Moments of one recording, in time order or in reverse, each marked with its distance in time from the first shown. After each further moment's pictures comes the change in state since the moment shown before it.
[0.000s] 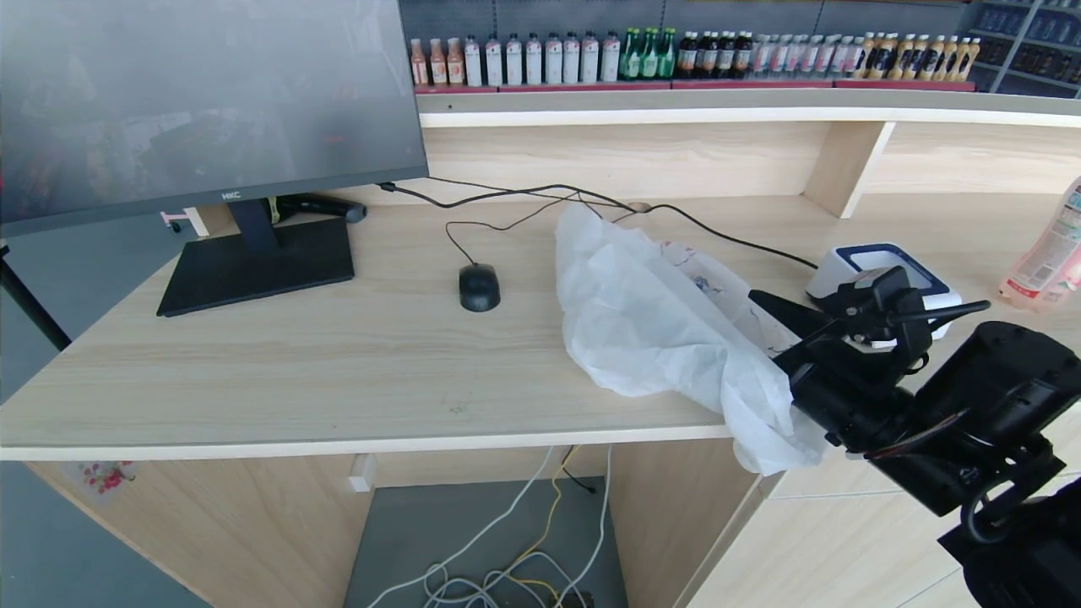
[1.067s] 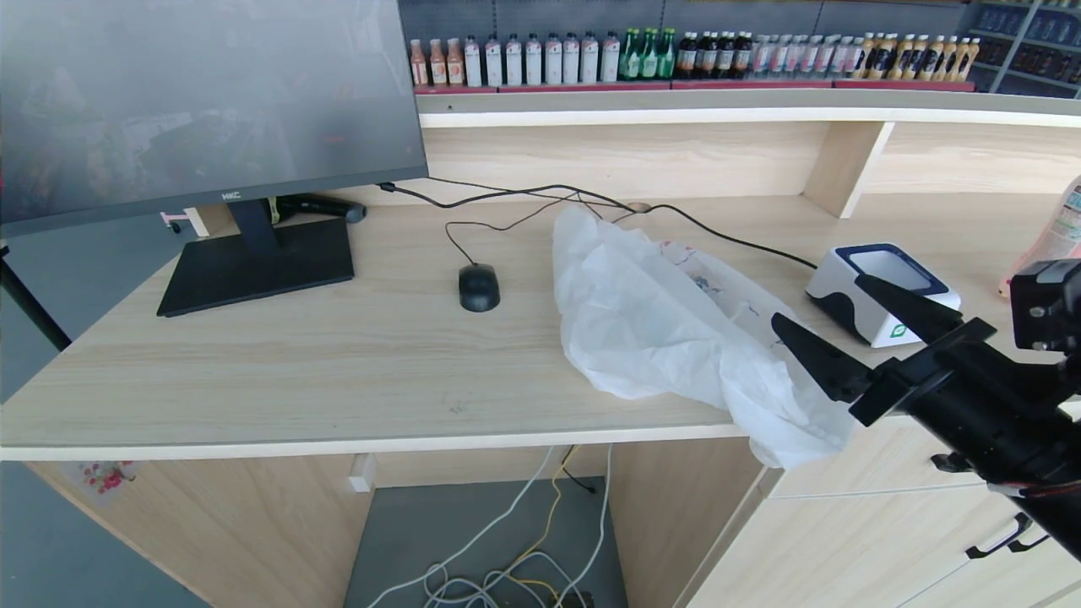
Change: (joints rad) left arm -0.001 0.000 0.000 0.000 0.000 -0.001; right arm -0.081 -0.251 0.166 0.000 0.001 0.003
